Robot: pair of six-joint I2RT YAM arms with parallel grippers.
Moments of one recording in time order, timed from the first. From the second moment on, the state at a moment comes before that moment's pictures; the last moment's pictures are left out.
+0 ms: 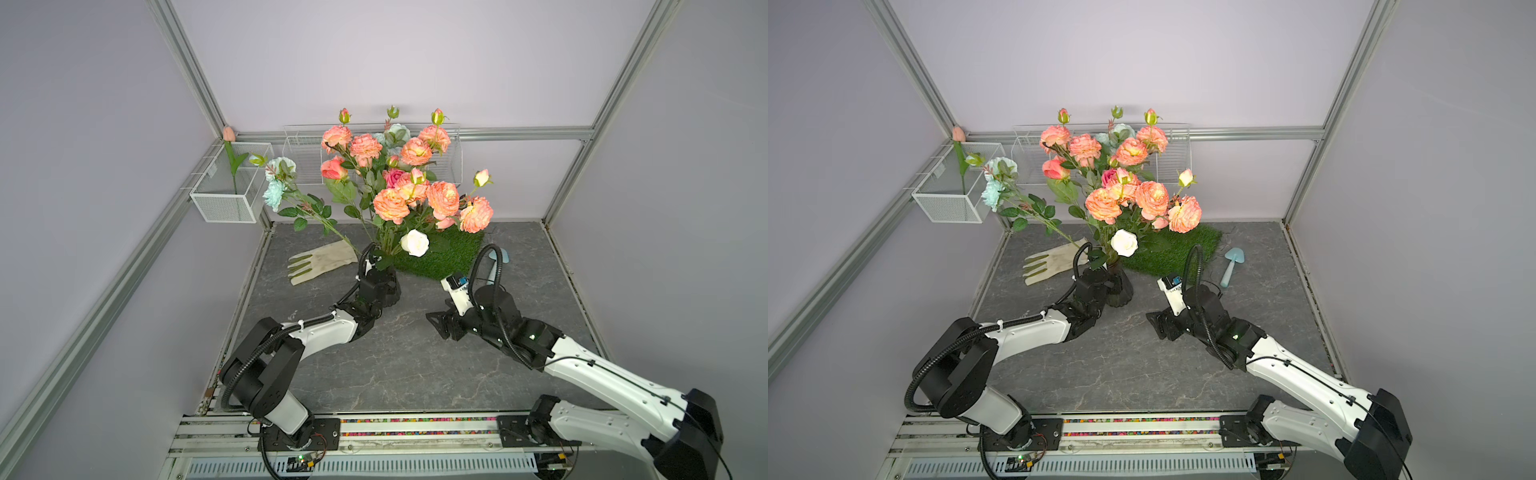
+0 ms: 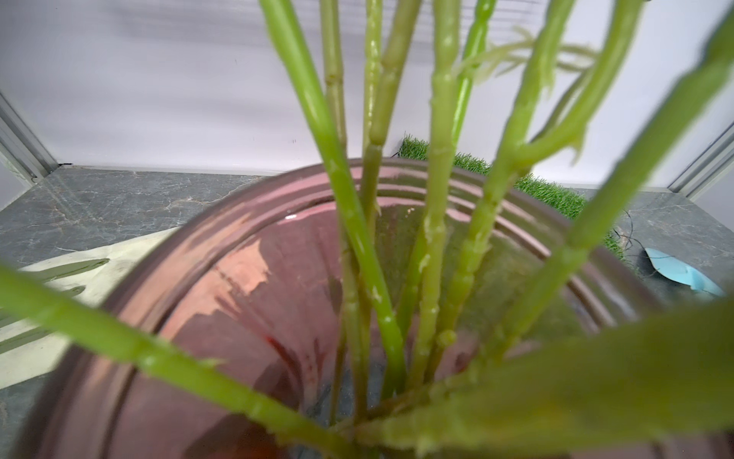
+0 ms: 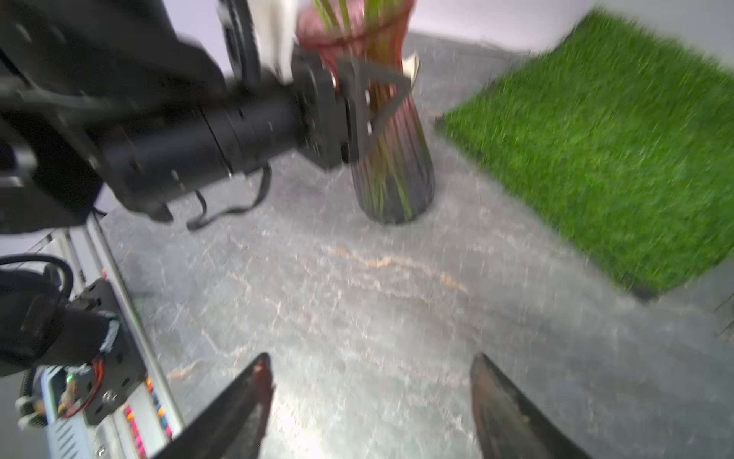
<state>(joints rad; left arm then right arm) -0.72 1.58 0.80 0.45 -0.50 -0.29 0.82 1.07 0.82 -0.24 -0.01 0.22</state>
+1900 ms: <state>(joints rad) -0.74 1.55 0.76 0.45 -0.44 -0.24 0.50 1.30 1.17 0.18 -0.28 0.40</state>
